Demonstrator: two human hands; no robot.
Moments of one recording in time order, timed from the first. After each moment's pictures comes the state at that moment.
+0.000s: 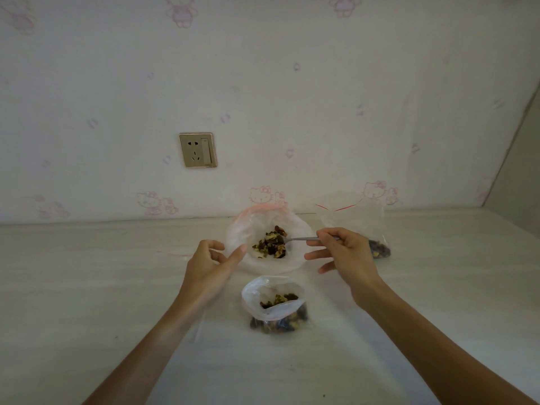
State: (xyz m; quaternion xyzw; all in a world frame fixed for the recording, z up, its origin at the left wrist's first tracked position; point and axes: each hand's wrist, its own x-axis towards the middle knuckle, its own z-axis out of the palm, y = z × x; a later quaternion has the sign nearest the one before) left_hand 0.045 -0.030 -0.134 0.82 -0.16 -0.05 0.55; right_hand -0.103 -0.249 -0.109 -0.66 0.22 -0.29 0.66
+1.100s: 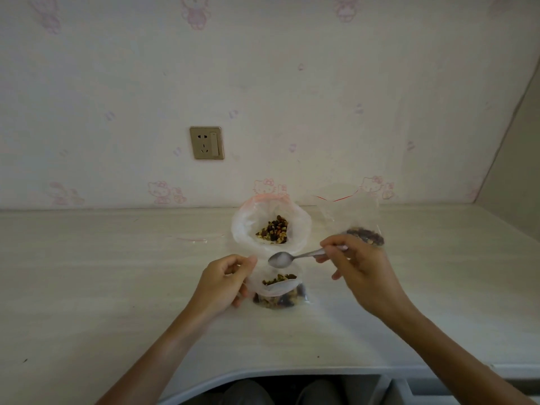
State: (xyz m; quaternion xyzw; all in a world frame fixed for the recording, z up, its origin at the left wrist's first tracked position) left_hand -0.018 -0.006 -0.144 0.76 -0.22 -0.15 0.60; right_hand -0.187 -0.218 -0.101 -0.83 0.07 -0.32 0.45
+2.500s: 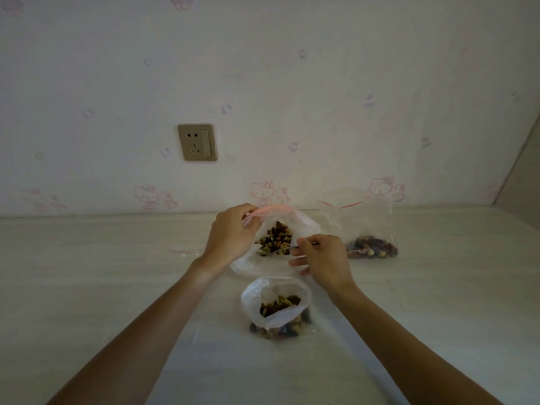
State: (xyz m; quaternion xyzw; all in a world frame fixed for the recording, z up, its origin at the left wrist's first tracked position) left_hand 0.076 -0.088 -0.096 0.84 -0.35 0.06 0.41; right_hand -0.063 -0.229 -0.131 -0.74 0.25 -0.26 0.57
